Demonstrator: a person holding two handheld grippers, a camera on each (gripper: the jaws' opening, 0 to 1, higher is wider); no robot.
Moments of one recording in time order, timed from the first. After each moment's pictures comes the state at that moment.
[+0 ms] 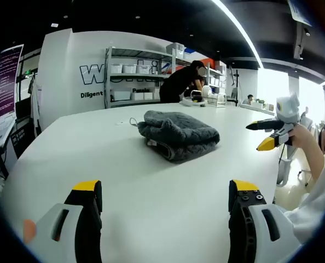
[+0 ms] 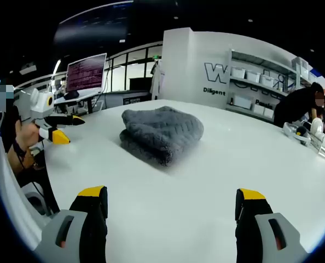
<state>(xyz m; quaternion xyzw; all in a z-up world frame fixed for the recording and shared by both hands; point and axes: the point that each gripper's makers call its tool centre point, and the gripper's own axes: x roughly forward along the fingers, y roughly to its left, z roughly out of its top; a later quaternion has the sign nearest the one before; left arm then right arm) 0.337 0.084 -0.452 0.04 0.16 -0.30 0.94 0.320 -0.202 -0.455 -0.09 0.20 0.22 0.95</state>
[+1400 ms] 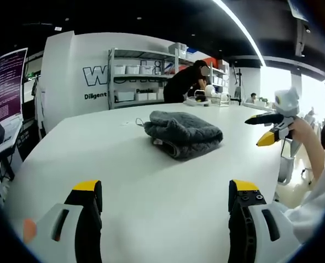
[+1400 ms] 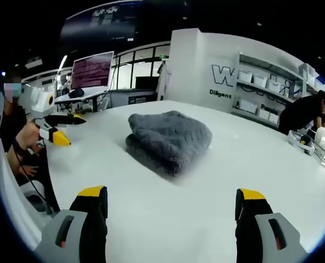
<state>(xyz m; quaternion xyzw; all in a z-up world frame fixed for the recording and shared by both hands) 0.332 0.099 -0.450 0.05 0.16 -0.29 0.94 0.329 -0.181 -0.446 -0.10 0.20 0.24 0.95</state>
